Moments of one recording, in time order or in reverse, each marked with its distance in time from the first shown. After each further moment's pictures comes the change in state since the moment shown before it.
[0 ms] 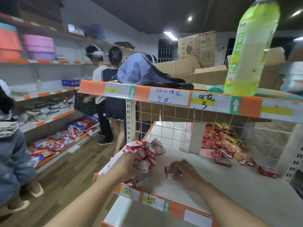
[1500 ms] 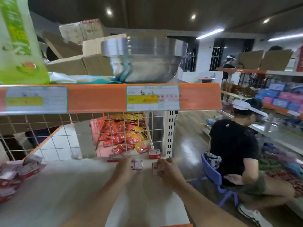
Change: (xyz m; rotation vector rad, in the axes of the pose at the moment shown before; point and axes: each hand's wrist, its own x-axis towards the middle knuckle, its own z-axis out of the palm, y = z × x) left_hand 0.136 0.333 0.275 -0.215 -0.083 0.159; right_hand -0.167 0.310 -0.112 0.036 0.359 0.449
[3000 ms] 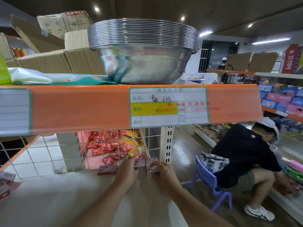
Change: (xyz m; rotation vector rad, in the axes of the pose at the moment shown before) left_hand 0.062 0.003 0.033 0.023 0.050 0.067; right_hand 0.047 0.006 0.020 0.058 0.065 0.010
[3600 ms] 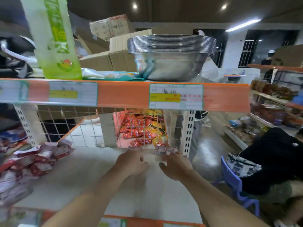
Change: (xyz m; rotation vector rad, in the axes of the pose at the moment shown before) left_hand -0.091 0.022 -0.103 0.346 -0.160 -0.133; right_hand -0.040 -0.066 -0.044 -0.422 -0.242 -0.207
